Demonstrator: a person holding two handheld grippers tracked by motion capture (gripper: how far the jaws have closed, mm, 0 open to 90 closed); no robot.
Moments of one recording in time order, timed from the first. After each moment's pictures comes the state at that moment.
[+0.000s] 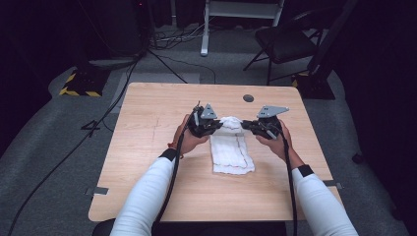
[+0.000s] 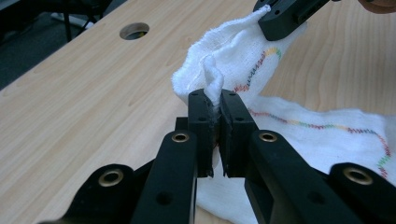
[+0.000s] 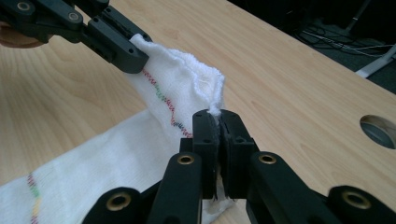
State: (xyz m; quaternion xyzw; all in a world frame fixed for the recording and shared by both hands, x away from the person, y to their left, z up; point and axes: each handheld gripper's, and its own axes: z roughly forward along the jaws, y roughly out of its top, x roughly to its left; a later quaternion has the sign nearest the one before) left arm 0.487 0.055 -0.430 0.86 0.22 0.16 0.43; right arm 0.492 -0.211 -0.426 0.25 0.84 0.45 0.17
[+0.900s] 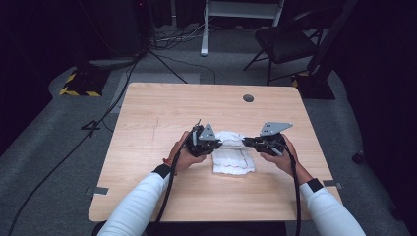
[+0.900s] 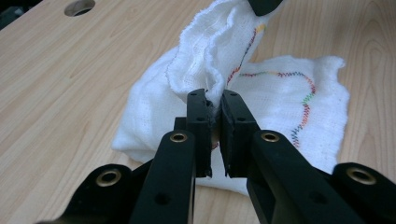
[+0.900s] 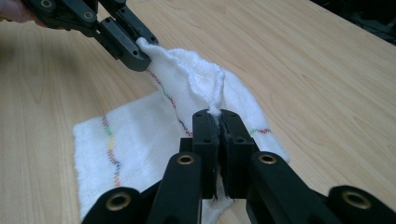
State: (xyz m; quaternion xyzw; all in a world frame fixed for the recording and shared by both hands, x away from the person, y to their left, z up) left arm 0.436 0.058 -0.451 0.88 0.17 0.13 0.41; right arm 0.446 -0.220 -0.439 0.20 0.86 0.44 0.14
